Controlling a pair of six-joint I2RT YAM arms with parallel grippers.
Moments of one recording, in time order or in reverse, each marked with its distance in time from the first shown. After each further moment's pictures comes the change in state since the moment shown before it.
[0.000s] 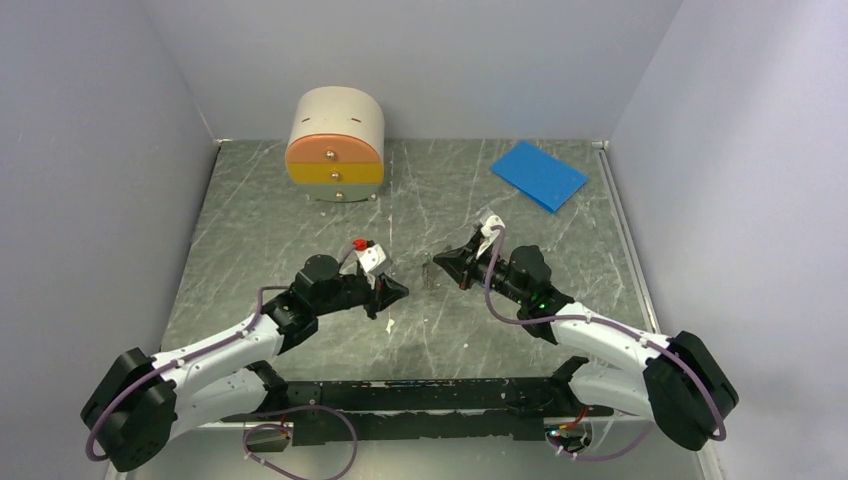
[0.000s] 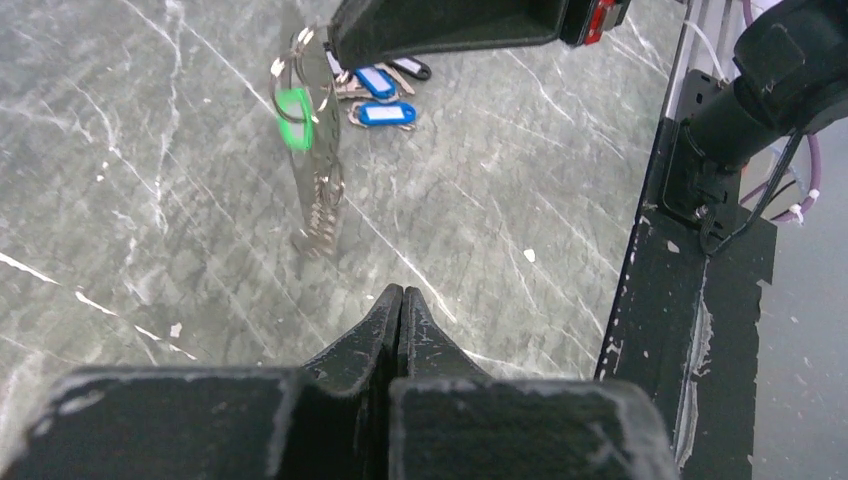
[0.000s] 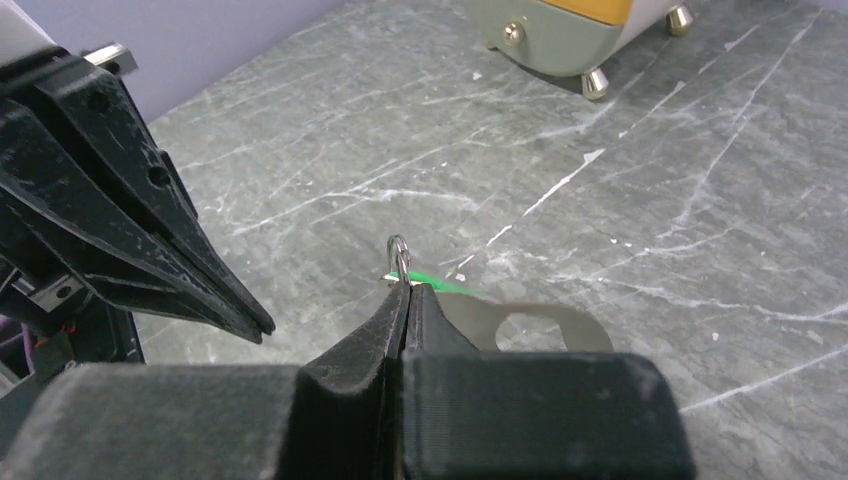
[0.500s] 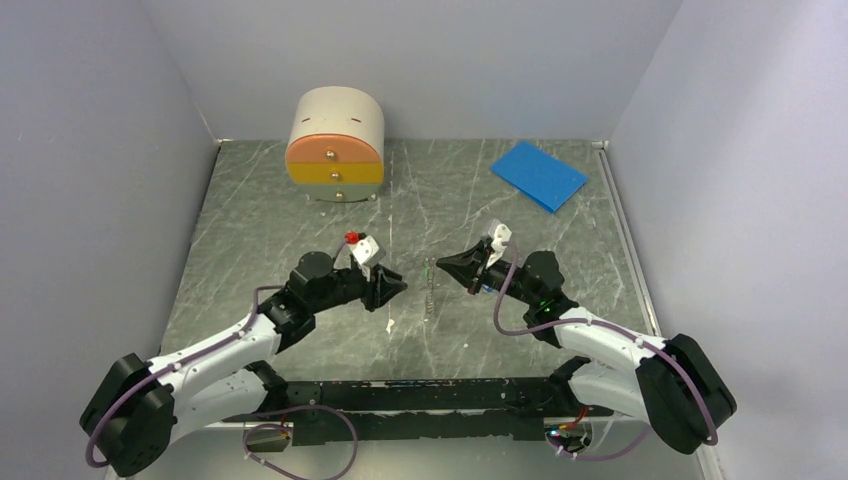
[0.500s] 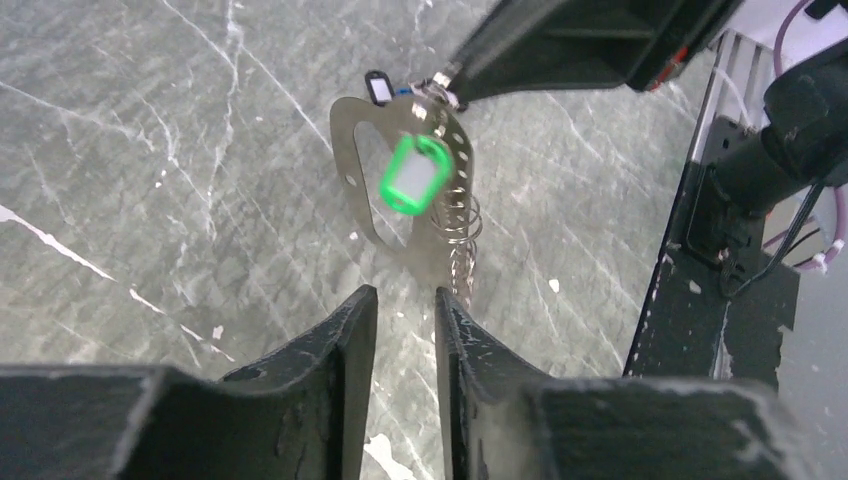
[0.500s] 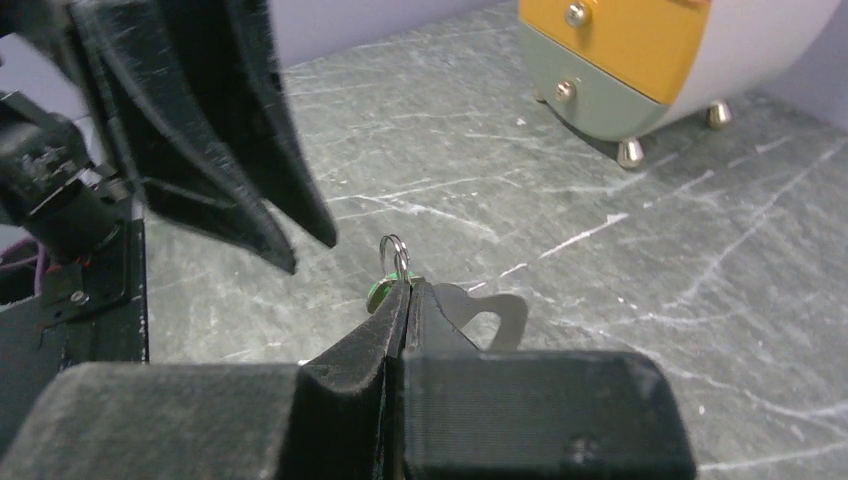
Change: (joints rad) left arm 0.017 -0.020 0.006 -0.008 -0.053 -0.021; right arm -0.086 -0.001 -0.087 0.207 -0.233 -0.091
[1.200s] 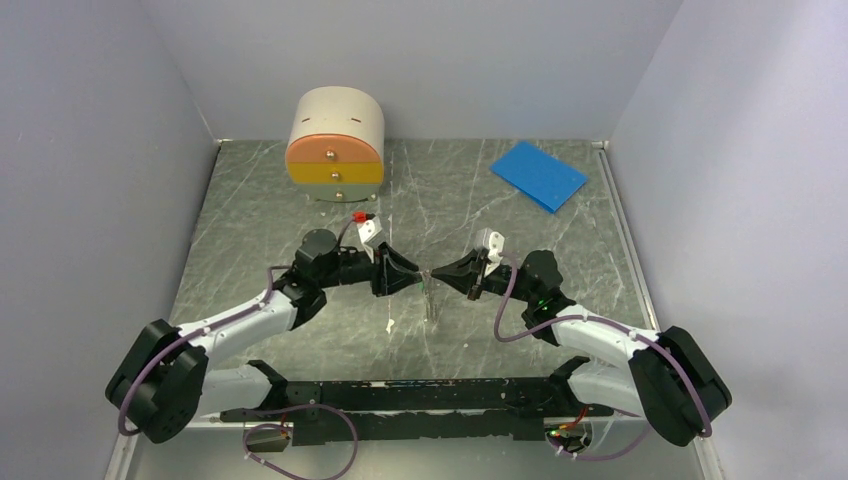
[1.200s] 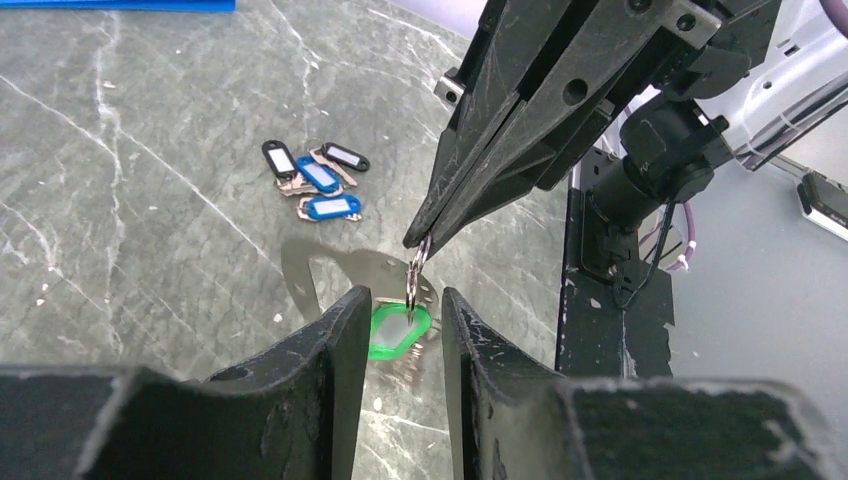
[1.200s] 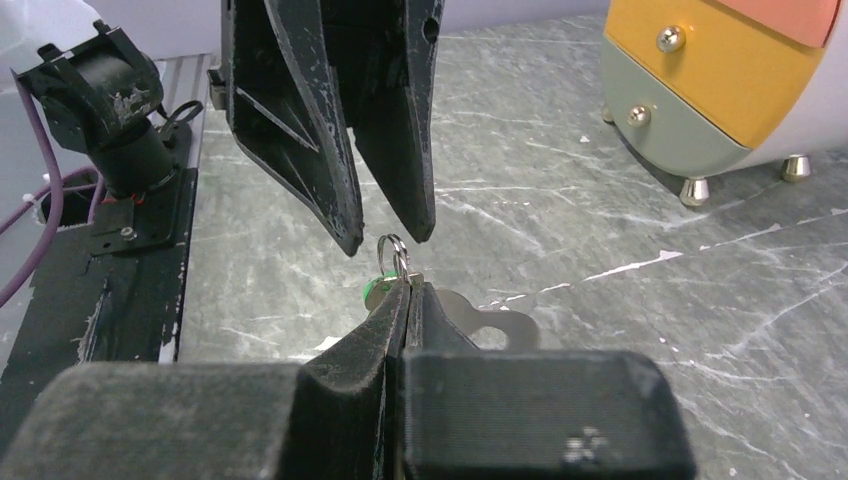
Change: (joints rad) left arm 0.099 0.201 0.103 0.222 0.334 -0.116; right arm -0.014 0.045 -0.003 0.069 -0.213 -0.086
